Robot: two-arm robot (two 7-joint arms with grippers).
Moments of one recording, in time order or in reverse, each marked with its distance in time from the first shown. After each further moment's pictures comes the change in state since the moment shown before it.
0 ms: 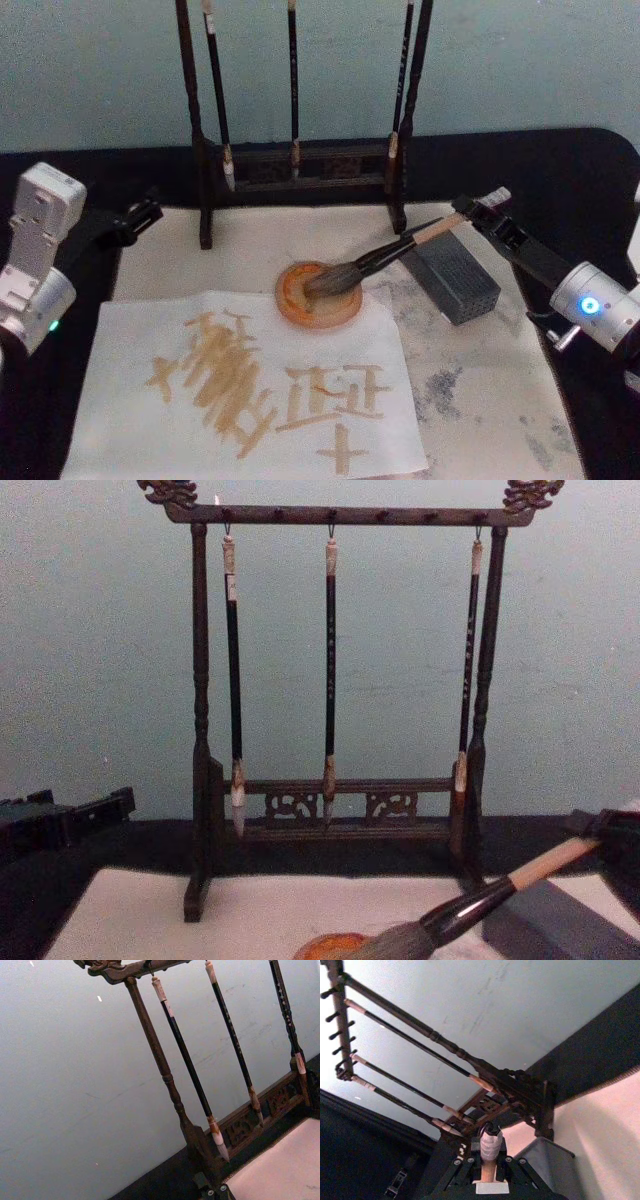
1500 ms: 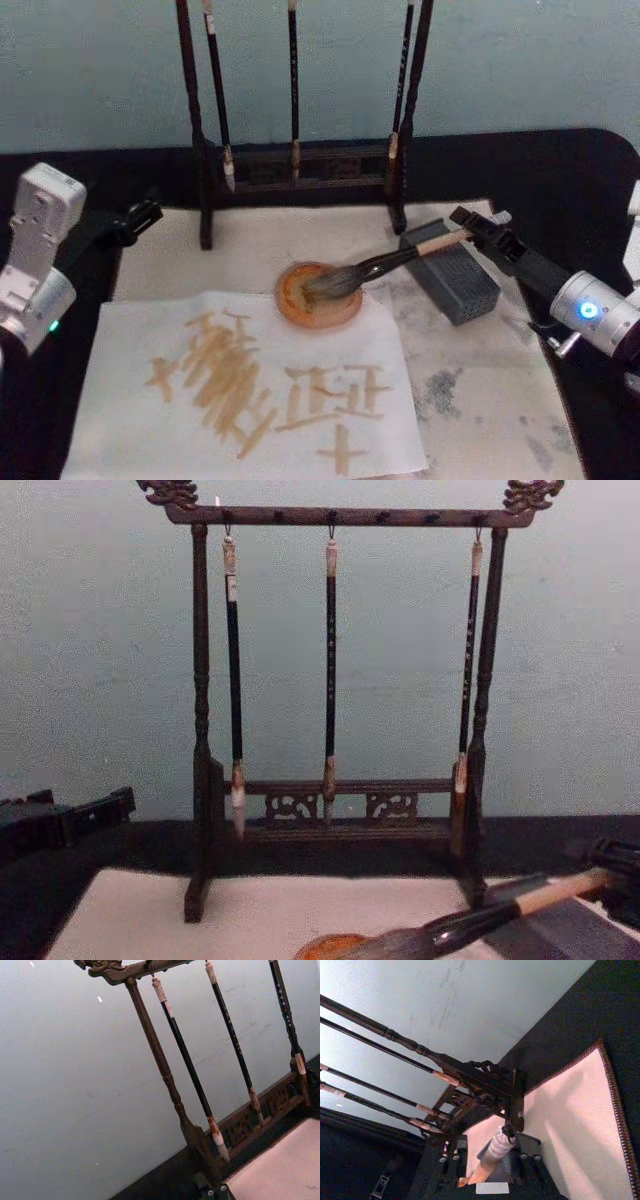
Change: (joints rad) left arm 0.000 0.000 0.000 0.000 0.000 0.000 0.000; right arm 0.037 -0.015 -0.019 0.094 0.045 0.064 -0.036
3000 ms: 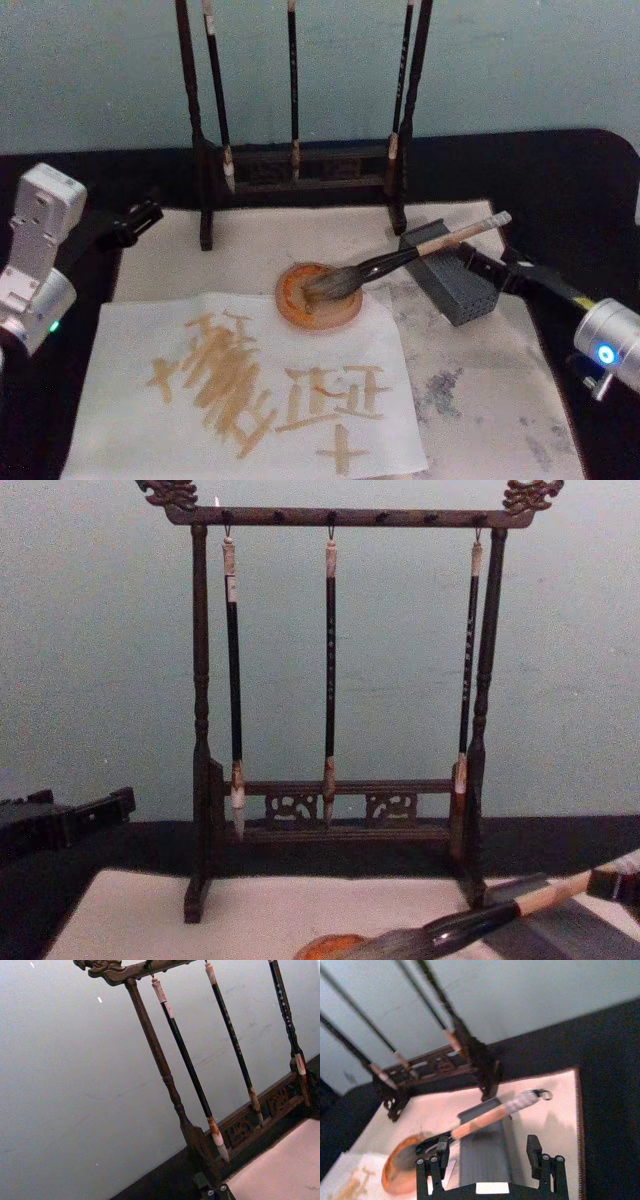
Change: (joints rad) left arm 0.000 0.000 0.000 0.000 0.000 0.000 0.000; right arm -0.207 0.220 -0.039 -0.457 -0.373 -0.219 -0.354
